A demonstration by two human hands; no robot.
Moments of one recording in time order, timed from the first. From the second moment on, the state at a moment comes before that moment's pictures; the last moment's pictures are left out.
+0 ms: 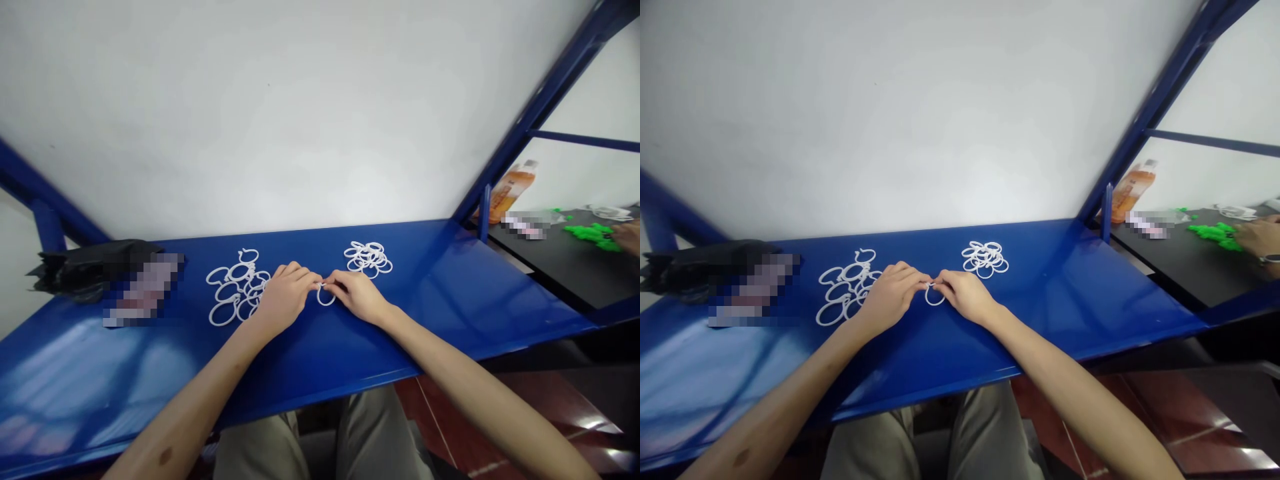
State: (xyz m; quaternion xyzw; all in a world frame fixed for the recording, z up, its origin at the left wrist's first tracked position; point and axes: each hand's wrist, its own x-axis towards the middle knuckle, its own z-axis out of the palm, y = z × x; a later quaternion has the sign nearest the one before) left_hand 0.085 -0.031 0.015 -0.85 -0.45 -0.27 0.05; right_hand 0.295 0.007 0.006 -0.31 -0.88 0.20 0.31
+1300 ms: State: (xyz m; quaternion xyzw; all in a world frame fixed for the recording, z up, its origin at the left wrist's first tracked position) left_hand 0.068 -0.026 0.019 -0.82 -0.51 -0.25 0.01; right_hand 0.352 0.053 0.008 -0.53 -0.78 -0.07 0.33
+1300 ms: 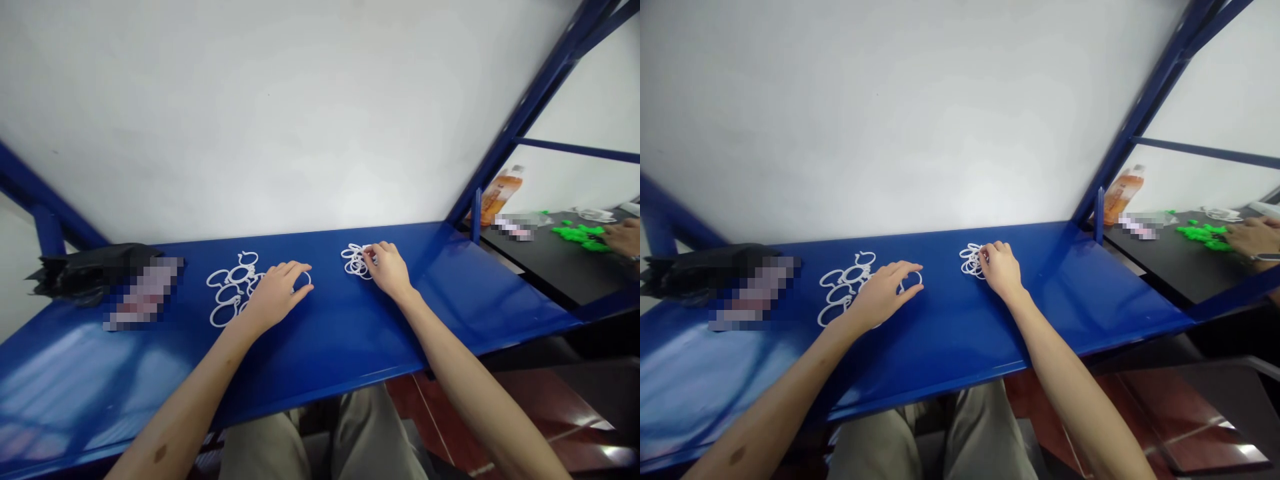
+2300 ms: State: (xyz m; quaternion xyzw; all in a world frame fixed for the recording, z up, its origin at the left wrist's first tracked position) left_hand 0.084 -0.028 0.016 -0.85 -0.41 -0.32 0.03; right_hand 0.296 0.009 0.008 -0.35 -0.75 0.44 0.36
